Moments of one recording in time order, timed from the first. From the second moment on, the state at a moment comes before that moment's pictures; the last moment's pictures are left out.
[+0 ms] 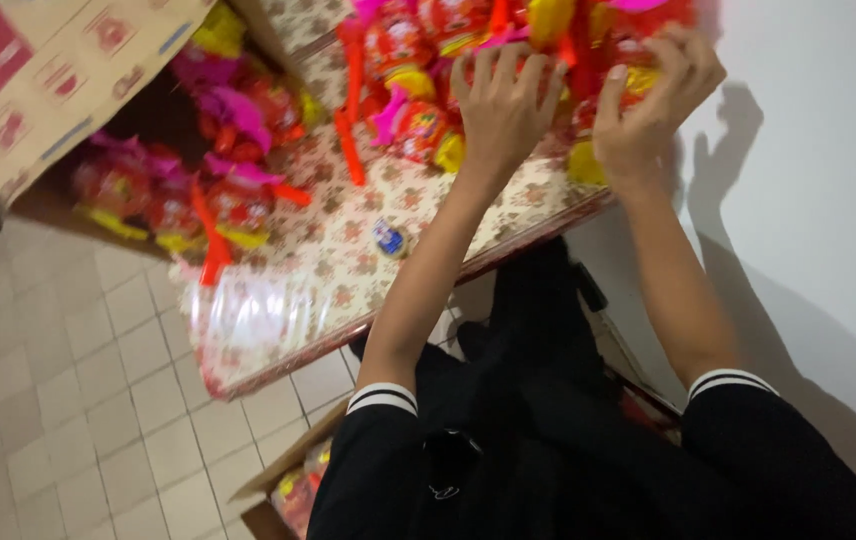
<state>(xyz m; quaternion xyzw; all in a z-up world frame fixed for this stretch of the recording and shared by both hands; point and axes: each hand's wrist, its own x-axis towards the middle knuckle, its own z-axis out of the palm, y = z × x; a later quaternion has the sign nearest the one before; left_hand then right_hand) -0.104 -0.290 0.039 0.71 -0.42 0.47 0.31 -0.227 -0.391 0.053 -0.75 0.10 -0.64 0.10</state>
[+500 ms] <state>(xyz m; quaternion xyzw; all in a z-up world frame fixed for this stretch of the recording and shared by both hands) -0.038 0.002 0.033 0.80 -0.22 0.53 0.17 -0.060 -0.179 0.025 -0.93 -0.21 -0.27 0.12</state>
